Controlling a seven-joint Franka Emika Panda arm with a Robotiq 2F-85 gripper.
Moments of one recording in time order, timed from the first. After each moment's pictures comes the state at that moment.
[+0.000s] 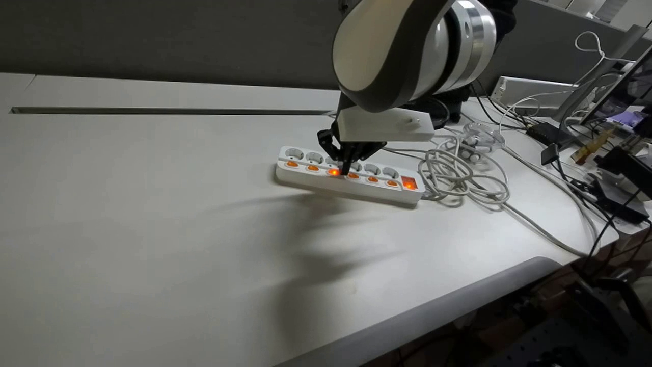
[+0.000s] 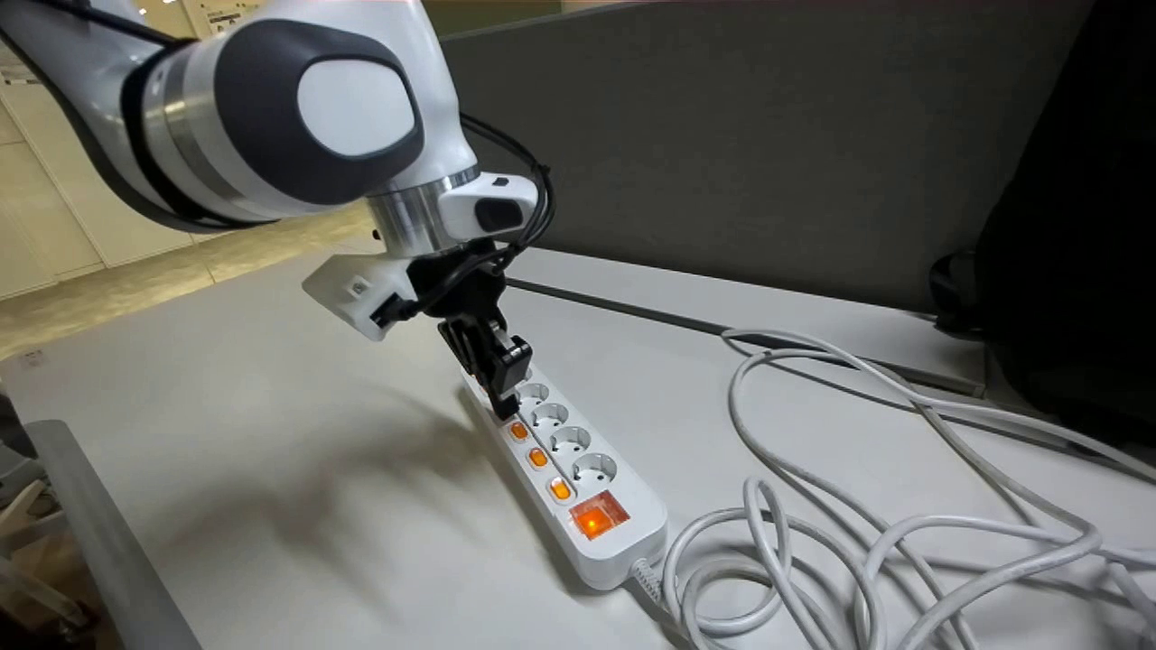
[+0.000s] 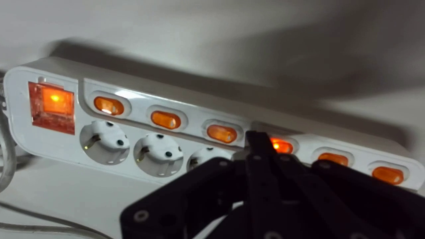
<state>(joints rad) 0.15 0.44 -0.13 -2.34 -0.15 2.86 0.40</state>
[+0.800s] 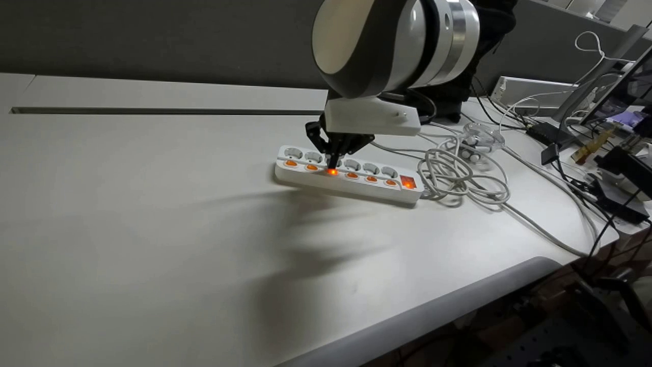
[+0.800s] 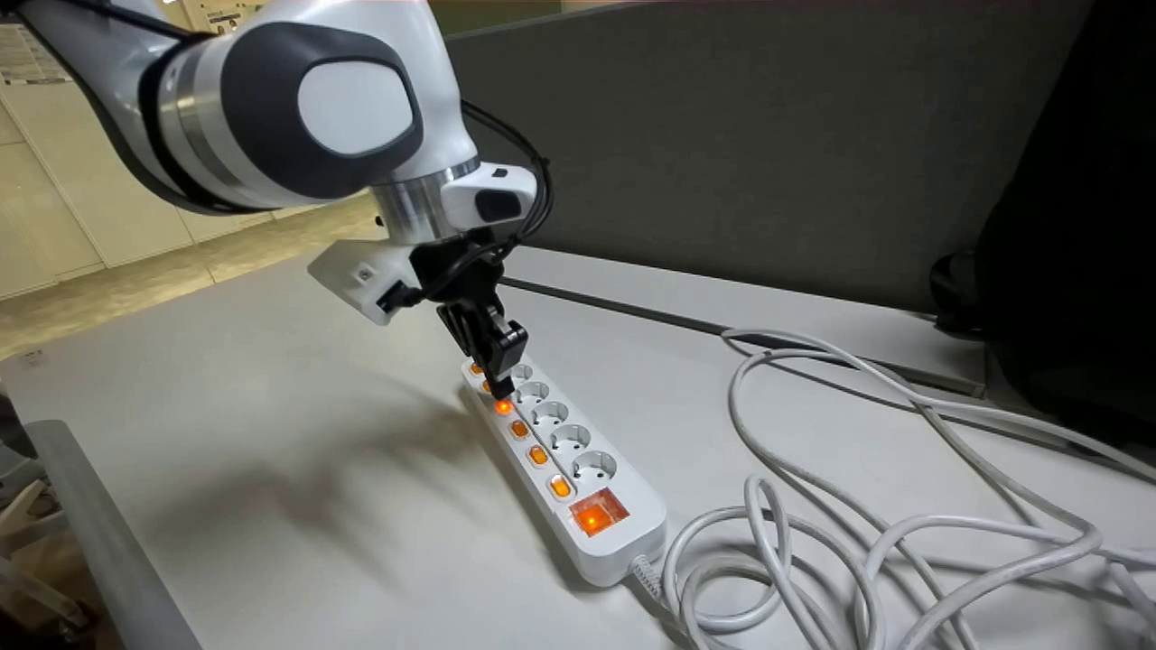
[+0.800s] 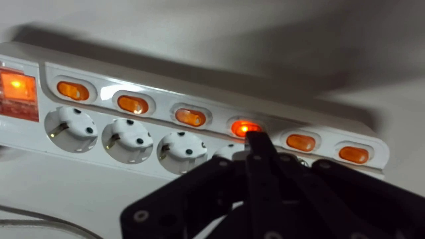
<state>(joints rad) 0.16 0.45 -0.10 -2.30 -0.06 2.86 0.34</state>
